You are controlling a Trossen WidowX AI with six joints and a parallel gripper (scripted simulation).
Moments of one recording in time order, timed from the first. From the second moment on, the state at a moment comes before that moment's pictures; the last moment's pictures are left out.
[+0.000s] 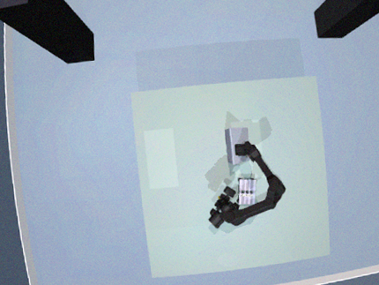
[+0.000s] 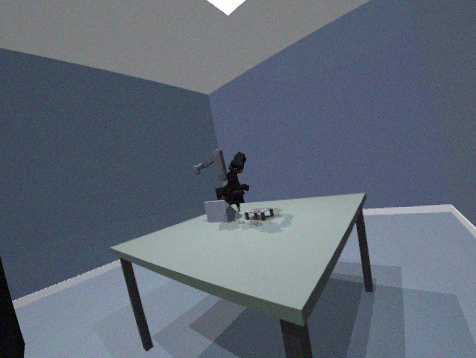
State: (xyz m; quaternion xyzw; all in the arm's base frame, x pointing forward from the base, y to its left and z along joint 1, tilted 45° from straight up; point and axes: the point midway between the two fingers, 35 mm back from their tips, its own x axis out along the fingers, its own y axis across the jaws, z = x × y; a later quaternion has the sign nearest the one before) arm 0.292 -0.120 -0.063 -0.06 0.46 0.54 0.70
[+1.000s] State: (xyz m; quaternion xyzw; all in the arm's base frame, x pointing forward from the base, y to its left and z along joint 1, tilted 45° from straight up) arm 0.309 -0.018 0.045 0.17 0.62 0.35 0.68
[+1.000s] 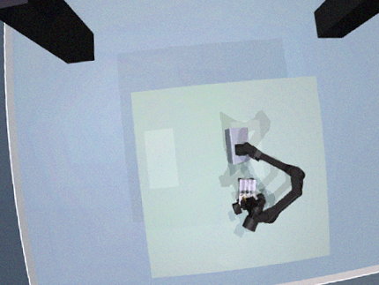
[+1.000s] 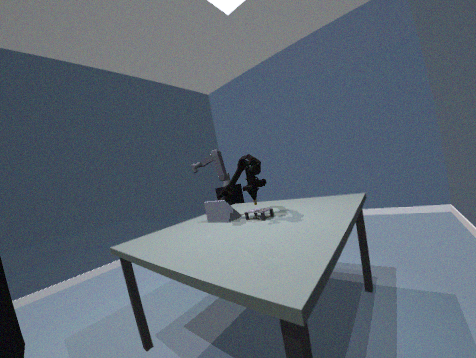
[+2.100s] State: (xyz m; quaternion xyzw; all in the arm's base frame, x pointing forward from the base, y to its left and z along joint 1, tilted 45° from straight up) arm 0.291 0.047 0.088 0.28 0.68 0.23 0.64
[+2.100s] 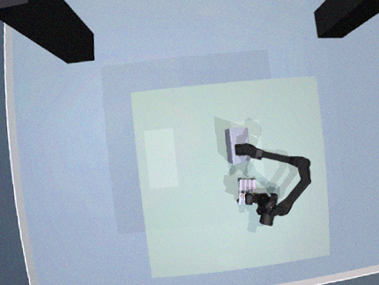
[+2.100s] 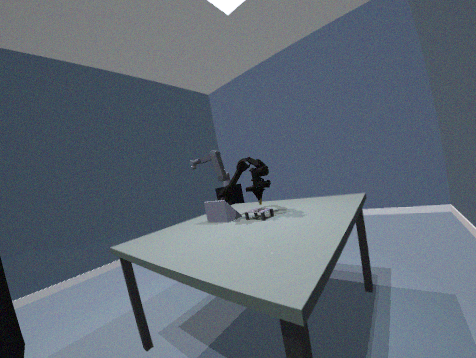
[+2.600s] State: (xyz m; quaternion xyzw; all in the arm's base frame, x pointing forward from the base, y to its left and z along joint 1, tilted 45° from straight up) arm 0.291 0.058 0.081 0.27 0.69 0.22 0.64
